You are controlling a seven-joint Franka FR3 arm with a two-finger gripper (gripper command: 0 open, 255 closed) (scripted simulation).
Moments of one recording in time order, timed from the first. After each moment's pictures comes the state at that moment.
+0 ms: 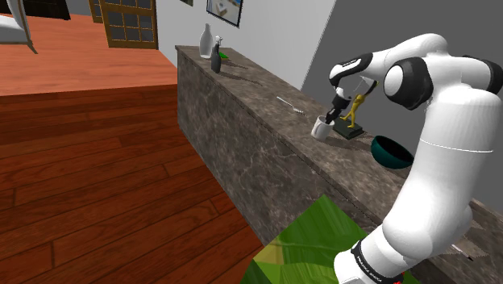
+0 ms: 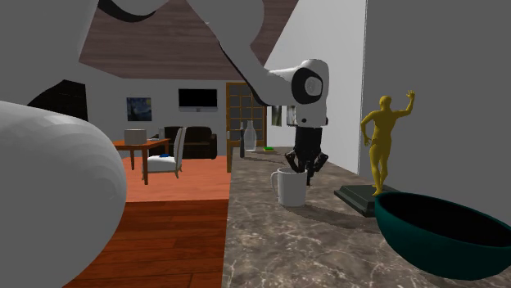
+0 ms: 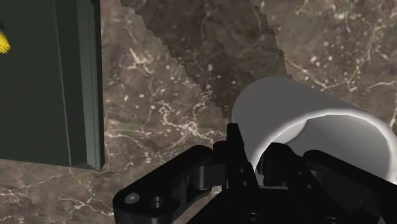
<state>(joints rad) -0.28 0.42 -0.57 -1.77 0.33 2.10 -1.02</state>
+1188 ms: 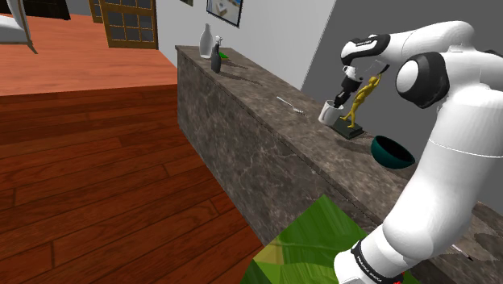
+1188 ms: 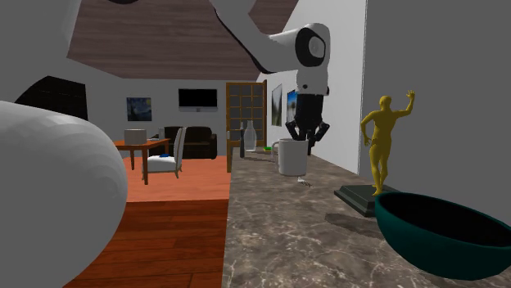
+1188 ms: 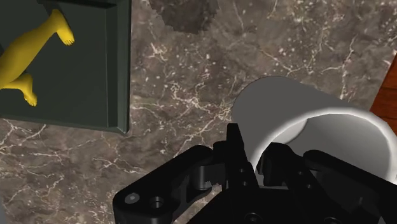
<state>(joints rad) -0.27 0.34 -0.60 -1.64 0.27 1.90 -0.97</state>
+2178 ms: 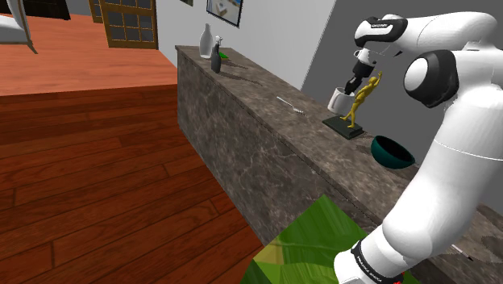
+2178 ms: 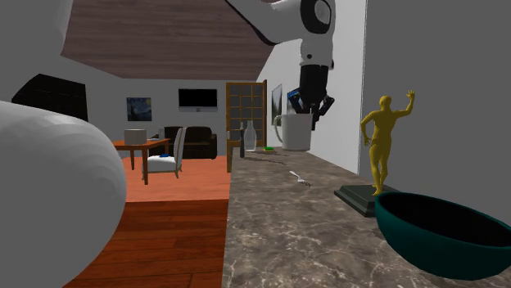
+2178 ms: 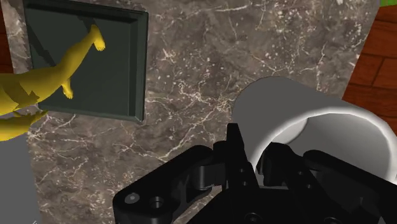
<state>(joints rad) -0.28 0.29 -0.62 -1.51 0.23 1.73 -0.97</state>
